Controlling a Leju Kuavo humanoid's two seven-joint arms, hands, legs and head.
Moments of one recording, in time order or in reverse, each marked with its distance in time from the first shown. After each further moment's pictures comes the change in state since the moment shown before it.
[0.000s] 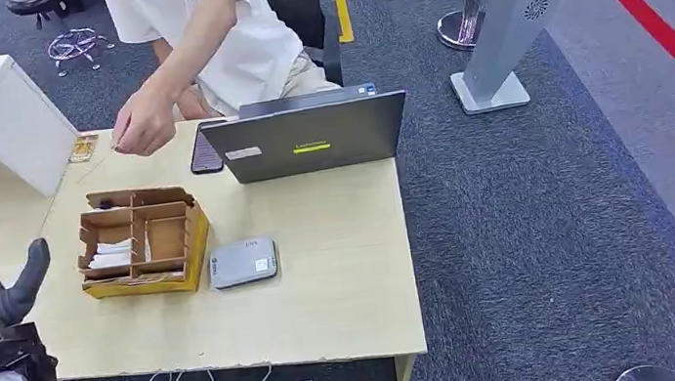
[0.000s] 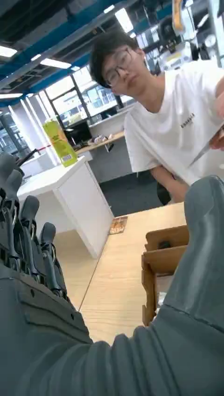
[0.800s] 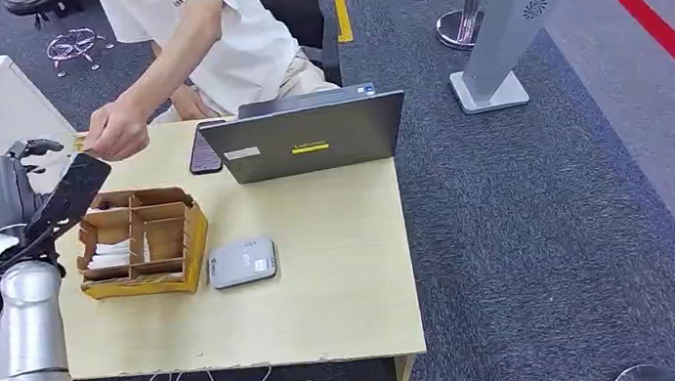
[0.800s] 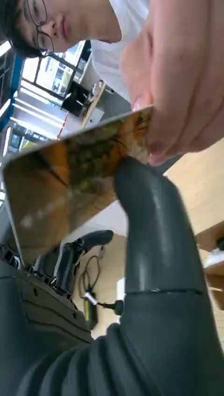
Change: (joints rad) left arm -0.368 0.159 -0.258 0.361 -0.655 0.163 0.276; right arm -0.034 0.008 -0.006 0.012 0.062 0.007 0.040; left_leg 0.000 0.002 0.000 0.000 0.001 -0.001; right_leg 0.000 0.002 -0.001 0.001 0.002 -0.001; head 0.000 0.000
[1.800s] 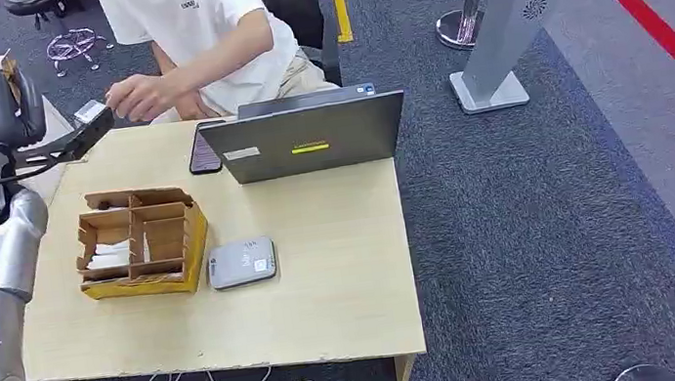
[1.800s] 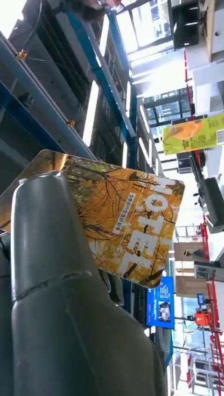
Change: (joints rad) left arm -0.357 0.131 -0.276 0.389 -0.695 0.315 0.250; right arm -0.022 0.003 -0.002 0.010 0.087 0.012 0.042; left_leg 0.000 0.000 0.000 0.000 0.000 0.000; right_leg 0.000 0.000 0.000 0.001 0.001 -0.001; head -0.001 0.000
